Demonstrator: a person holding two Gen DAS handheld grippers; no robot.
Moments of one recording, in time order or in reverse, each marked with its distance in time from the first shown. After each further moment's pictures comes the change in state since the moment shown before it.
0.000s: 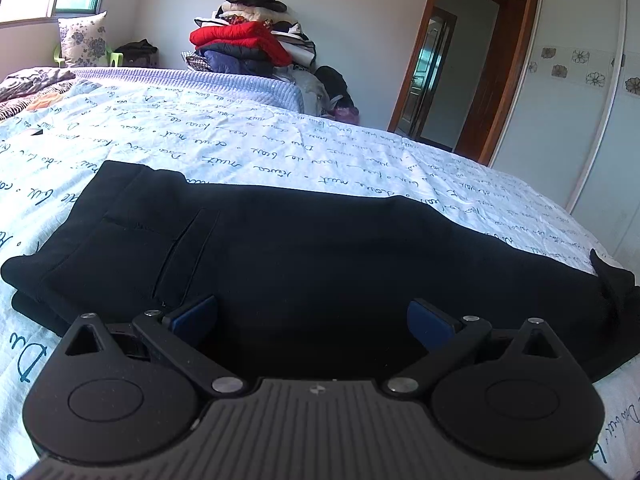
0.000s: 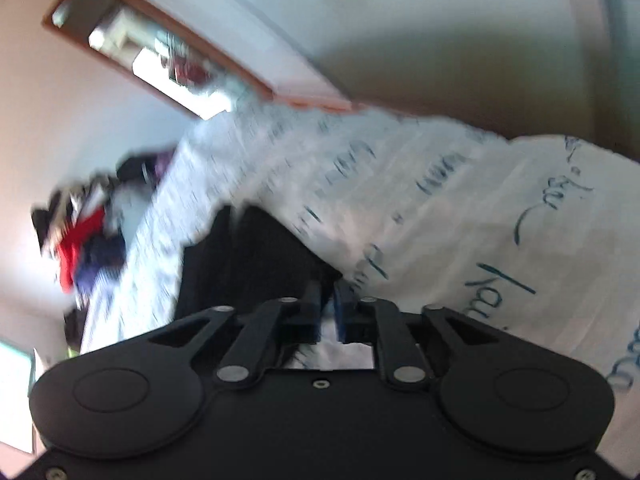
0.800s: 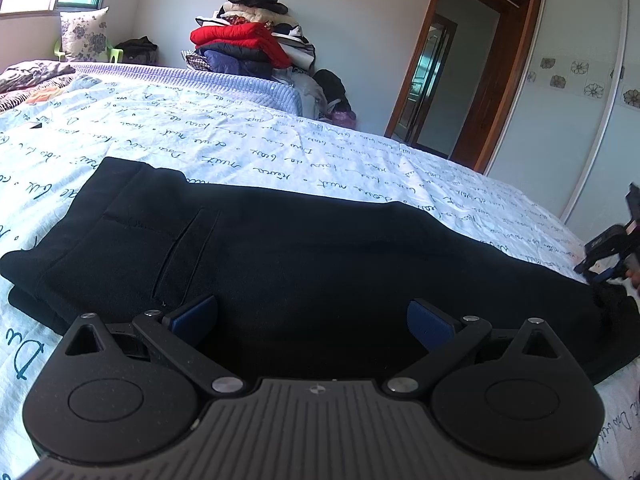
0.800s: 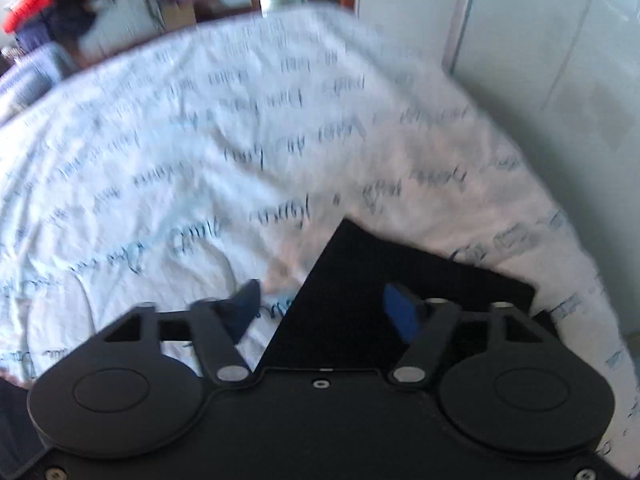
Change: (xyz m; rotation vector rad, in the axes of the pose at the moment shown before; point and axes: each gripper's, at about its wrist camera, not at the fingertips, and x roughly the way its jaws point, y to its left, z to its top) left arm -0.001 0.004 0.000 -0.037 -0.012 -0.027; right arm 0.201 0.240 -0.049 -0.748 0.258 -0.347
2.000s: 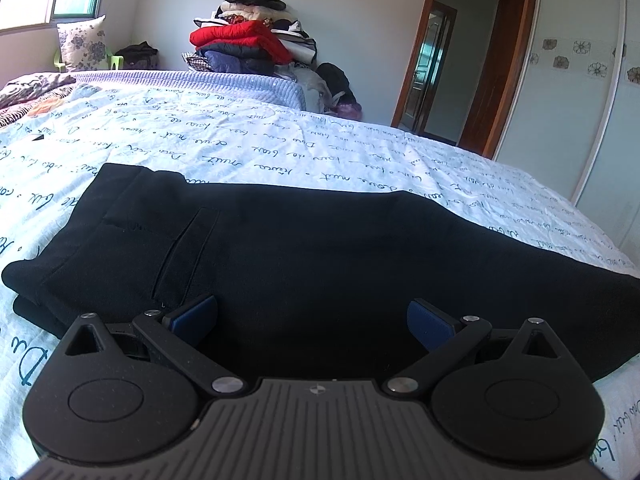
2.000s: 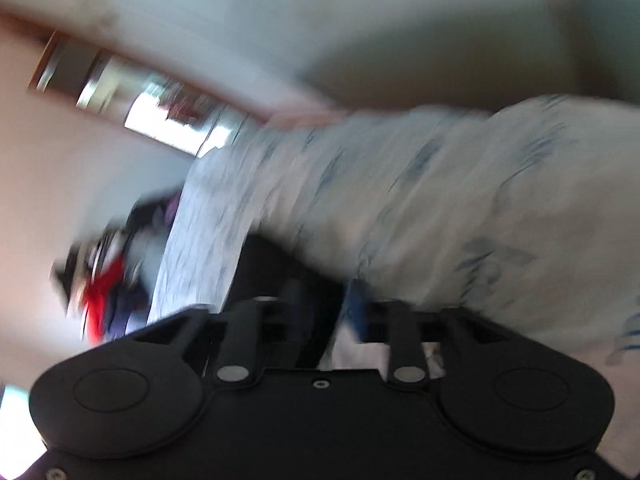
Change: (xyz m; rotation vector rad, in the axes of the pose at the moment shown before) left arm 0.004 -0.009 -0.001 0.056 0.021 0.049; right arm -0.078 -0.256 -0.191 0.957 -0.320 0.410
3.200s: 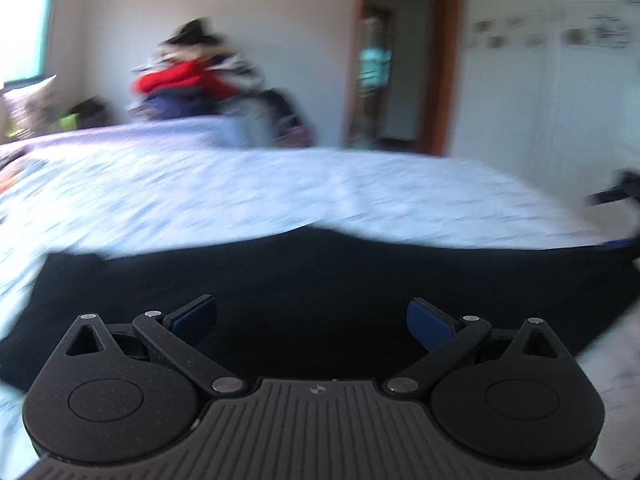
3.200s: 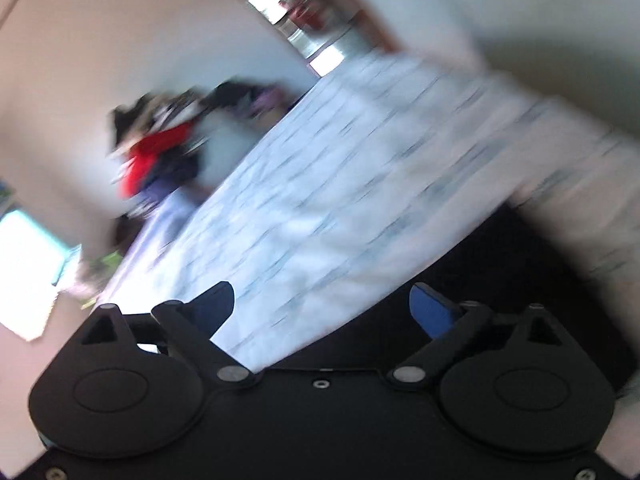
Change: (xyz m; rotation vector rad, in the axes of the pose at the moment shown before) left arm -0.020 -0.084 0.016 0.208 -0.080 -0.128; right arm 0.118 0.134 -0.053 -0.468 0.391 0.215
